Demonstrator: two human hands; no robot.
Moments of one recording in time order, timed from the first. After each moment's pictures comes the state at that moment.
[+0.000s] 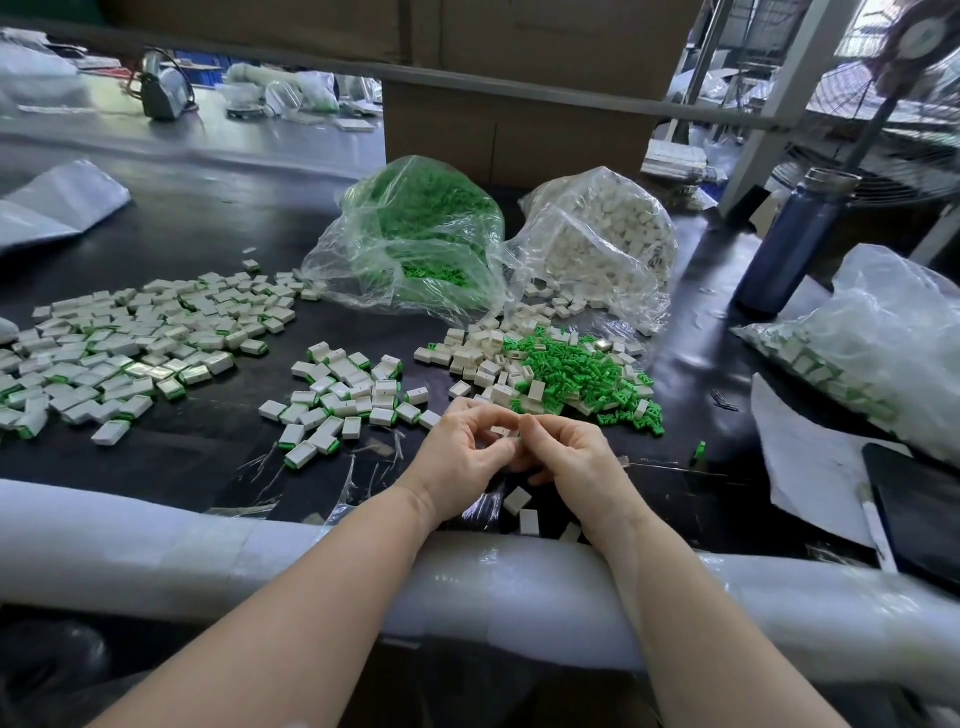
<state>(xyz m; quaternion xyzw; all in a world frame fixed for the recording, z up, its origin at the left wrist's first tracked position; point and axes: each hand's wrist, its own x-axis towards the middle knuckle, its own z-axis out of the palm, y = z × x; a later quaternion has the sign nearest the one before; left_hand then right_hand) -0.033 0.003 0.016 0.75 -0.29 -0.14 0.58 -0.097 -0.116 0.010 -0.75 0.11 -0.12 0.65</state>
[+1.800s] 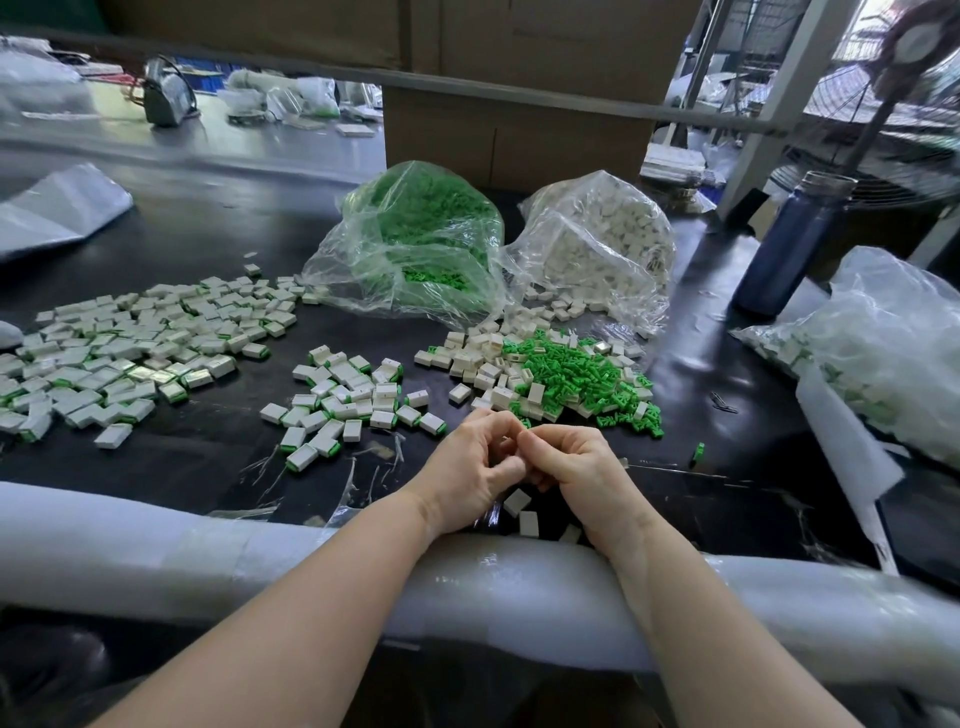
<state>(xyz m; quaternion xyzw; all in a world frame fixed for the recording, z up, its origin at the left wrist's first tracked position) -0.030 0.000 0.006 0.75 -0.37 -0.14 0.52 -0.100 -0.117 0.013 -0.73 0.08 -0.11 0.67</state>
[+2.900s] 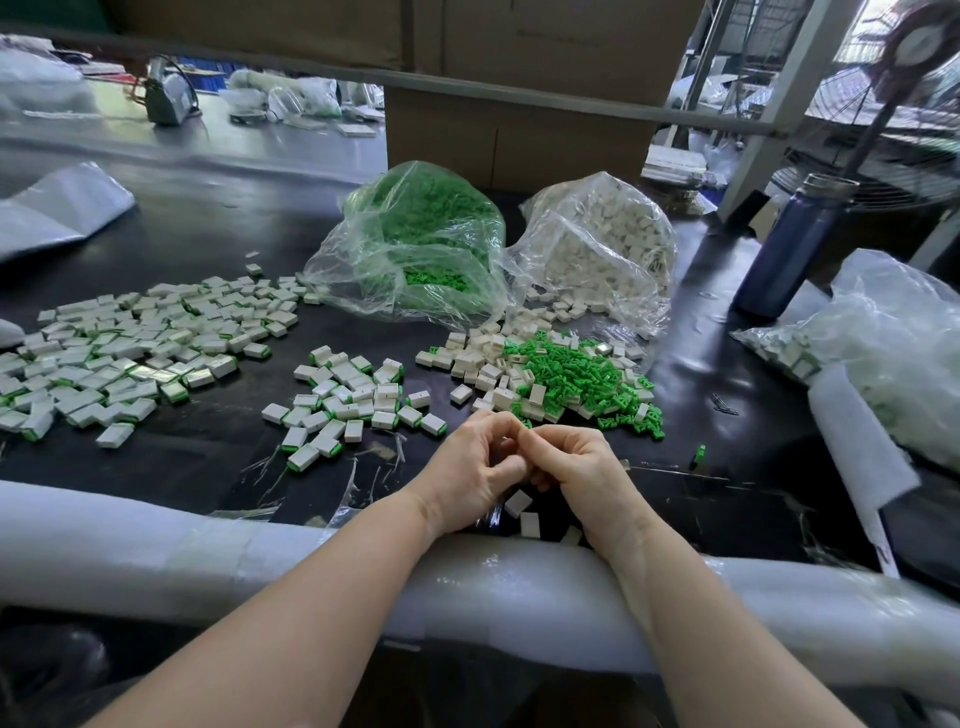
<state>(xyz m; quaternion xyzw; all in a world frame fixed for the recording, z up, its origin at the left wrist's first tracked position) -0.031 0.001 0.008 0.73 -0.37 -0.16 0.55 -0.101 -0.116 0.012 -0.71 0.09 -0.11 0.69</state>
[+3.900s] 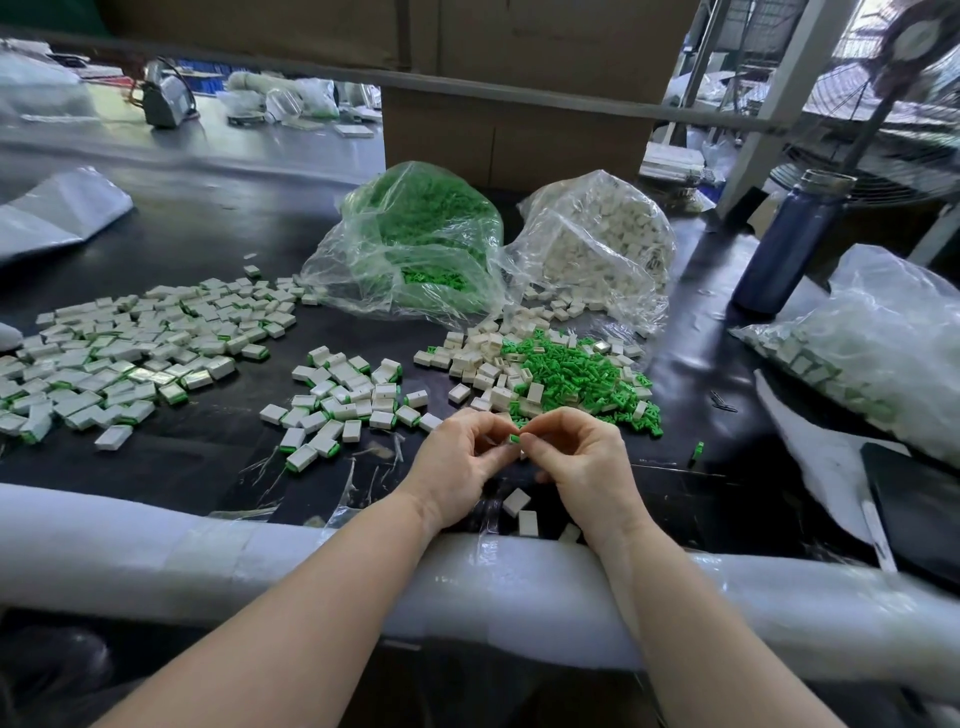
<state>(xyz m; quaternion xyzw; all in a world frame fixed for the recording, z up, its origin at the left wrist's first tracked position) -0.029 0.001 0.006 0.77 -0.31 -0.10 0.55 -0.100 -0.118 0.007 -0.76 0.12 -0.23 0.60</state>
